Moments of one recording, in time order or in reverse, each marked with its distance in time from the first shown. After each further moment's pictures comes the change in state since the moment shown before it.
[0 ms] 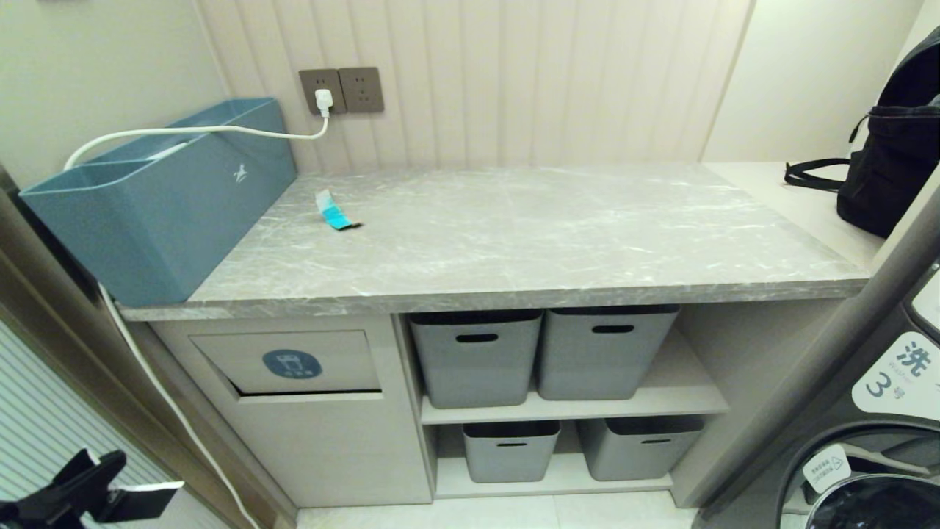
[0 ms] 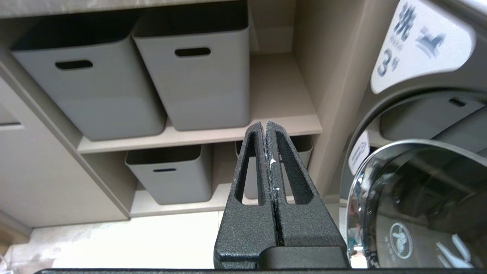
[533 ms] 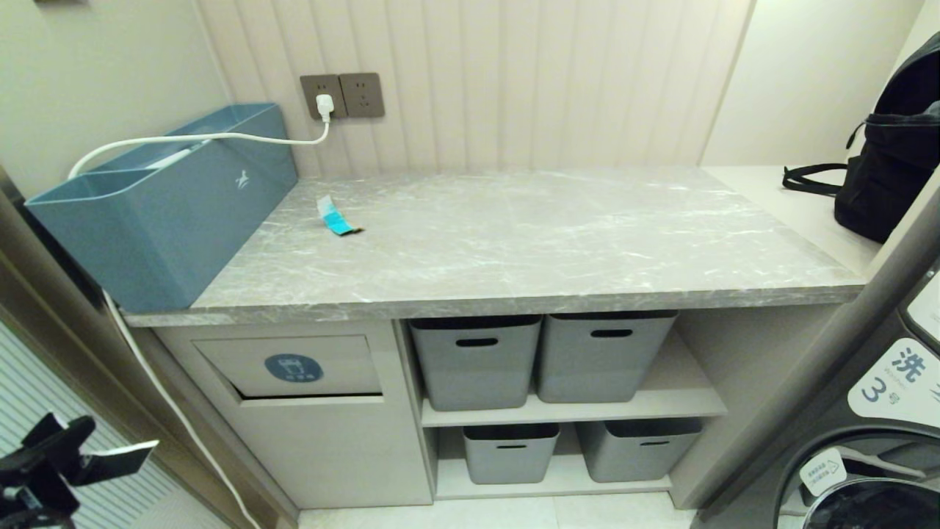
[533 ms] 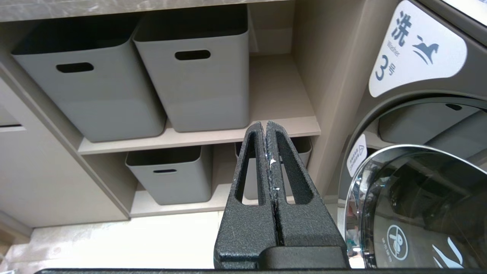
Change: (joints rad) left arm 0.022 0.029 -0.087 0.001 0.059 -0.057; right arm 0.000 0.000 0.000 0.002 0.001 -0.003
